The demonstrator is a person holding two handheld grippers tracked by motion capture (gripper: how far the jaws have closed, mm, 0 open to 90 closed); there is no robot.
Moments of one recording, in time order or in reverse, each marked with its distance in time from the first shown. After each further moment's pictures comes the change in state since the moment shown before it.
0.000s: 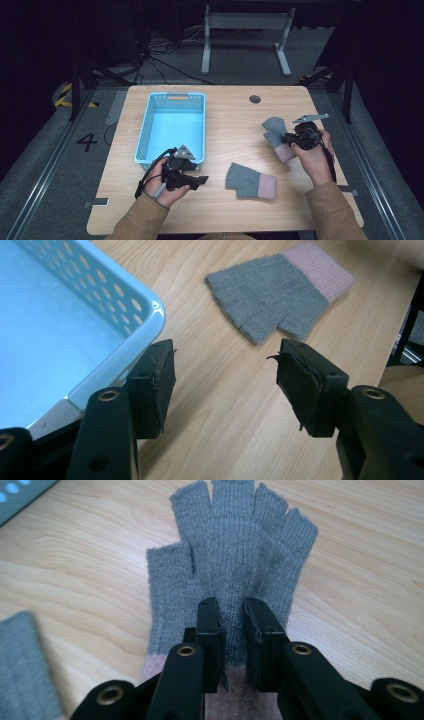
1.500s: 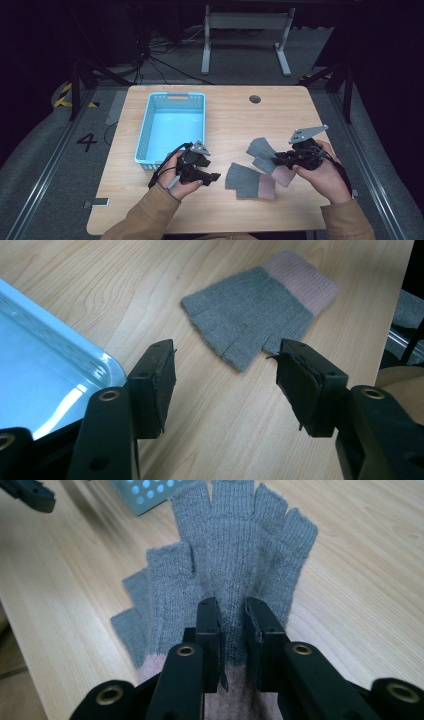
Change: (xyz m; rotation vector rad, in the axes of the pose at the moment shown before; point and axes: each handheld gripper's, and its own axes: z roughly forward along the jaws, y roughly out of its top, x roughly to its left) left arm -0.006 0.027 0.023 0.026 -0.058 0.069; right arm 0.057 -0.007 -0.055 0.046 0.317 -0.263
